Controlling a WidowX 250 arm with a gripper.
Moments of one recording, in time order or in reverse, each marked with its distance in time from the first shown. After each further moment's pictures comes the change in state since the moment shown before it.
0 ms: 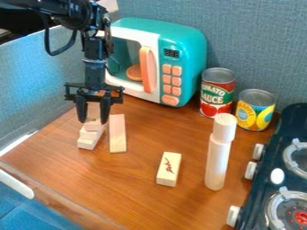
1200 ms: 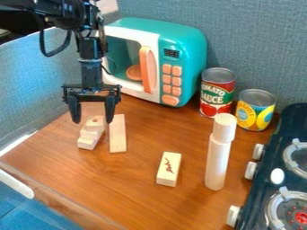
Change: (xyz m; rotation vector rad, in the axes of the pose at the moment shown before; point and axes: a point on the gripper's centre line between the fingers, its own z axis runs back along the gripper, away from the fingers) arm -0.001 0.000 0.000 -0.066 0.036 -0.001
